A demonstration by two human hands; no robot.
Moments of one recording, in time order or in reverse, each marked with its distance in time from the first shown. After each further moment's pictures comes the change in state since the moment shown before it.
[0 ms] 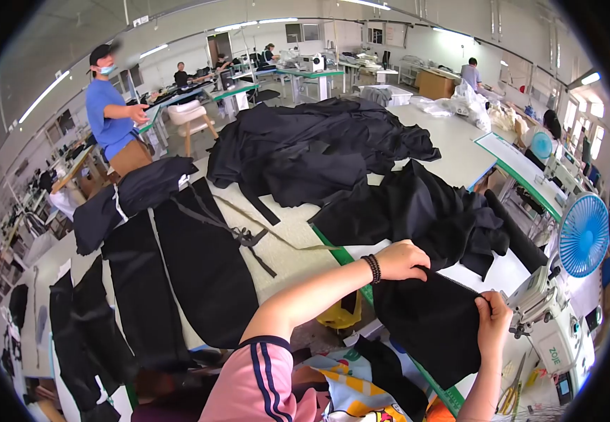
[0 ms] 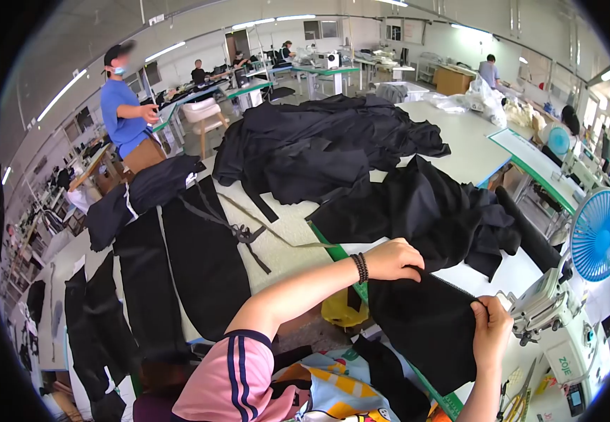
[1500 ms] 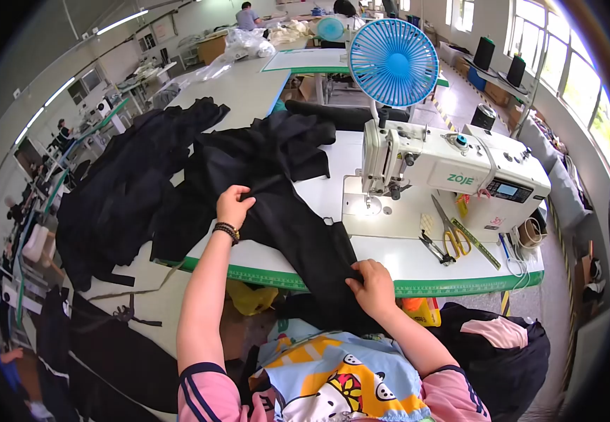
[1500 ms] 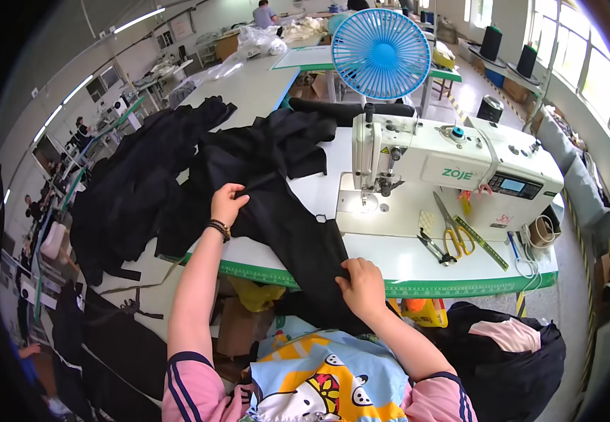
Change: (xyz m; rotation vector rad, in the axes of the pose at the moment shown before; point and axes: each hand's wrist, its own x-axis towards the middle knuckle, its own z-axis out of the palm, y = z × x) left_hand 0.038 -0.076 0.069 -0.259 0.210 -0.636; right_hand -0.154 0.029 0.021 -0.205 -0.004 0.354
